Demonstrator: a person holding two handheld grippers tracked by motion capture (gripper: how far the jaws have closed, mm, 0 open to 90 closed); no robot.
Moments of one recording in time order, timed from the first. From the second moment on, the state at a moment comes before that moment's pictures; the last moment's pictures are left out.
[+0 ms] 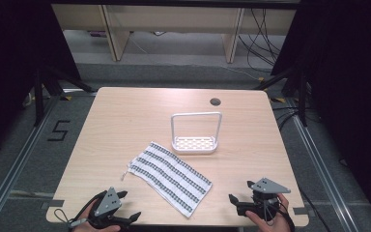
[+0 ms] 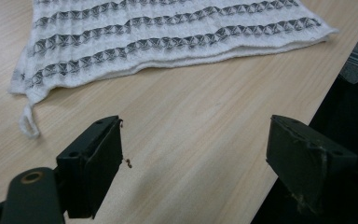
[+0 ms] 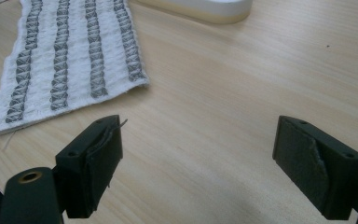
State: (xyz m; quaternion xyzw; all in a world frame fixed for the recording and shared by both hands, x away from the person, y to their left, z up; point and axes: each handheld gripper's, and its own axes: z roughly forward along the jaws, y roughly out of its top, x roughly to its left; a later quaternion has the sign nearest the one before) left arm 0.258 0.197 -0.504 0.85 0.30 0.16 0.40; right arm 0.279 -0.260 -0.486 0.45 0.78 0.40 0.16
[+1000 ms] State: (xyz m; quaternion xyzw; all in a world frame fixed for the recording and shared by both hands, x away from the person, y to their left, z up) left arm 0.265 0.145 -0.502 0.83 0.33 0.12 0.43; right arm 0.302 -0.240 -0.478 0.40 0.81 0.41 0.15
